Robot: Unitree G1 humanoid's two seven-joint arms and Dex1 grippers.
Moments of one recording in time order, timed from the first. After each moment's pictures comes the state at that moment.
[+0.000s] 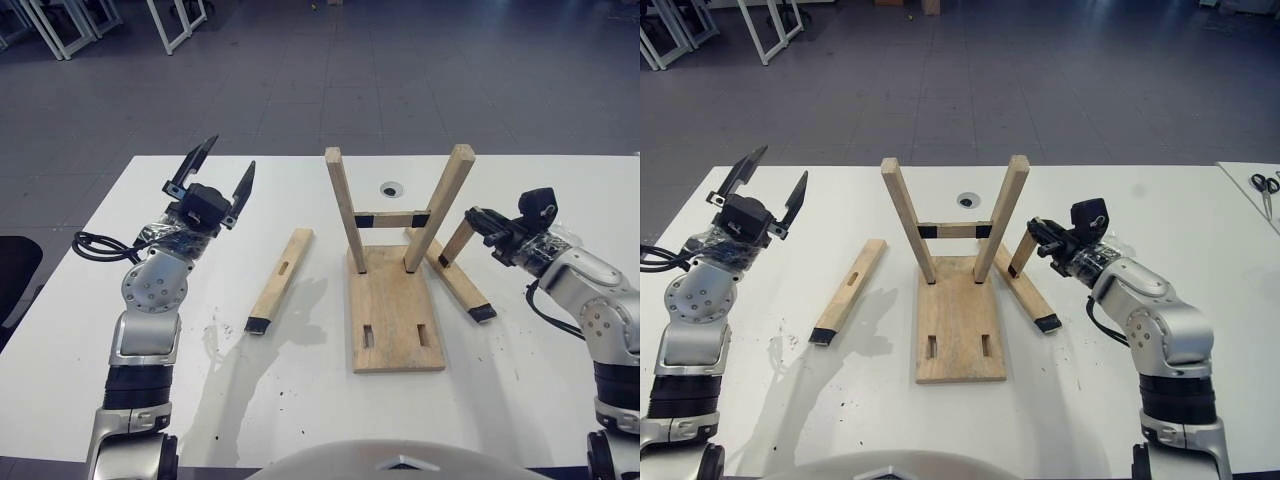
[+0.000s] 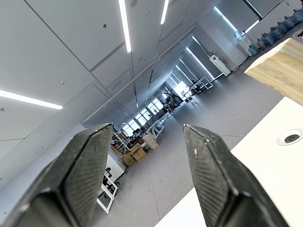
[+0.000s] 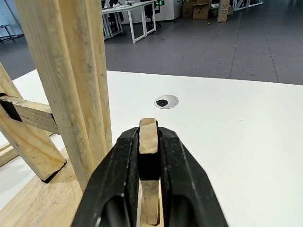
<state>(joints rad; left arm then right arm) -0.16 0.51 0.13 -0.07 0.10 -0.36 -0.31 -0.21 -0.59 -0.12 -0.21 0.64 0.68 0.37</state>
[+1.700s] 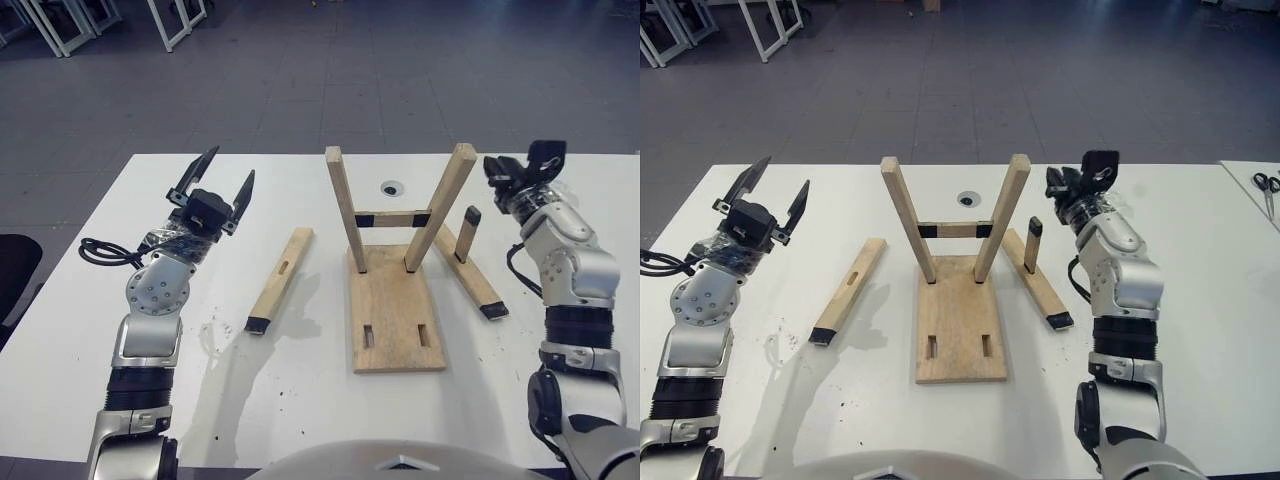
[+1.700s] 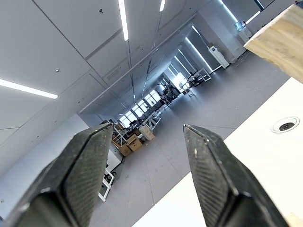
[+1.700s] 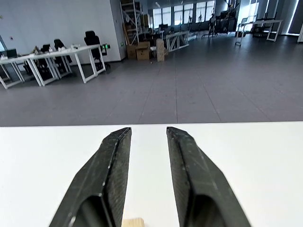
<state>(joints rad) -0.15 0.50 0.12 -0.04 0.10 -0.36 -0.30 -0.50 -0.35 -0.26 -0.04 0.40 0.53 0.19</state>
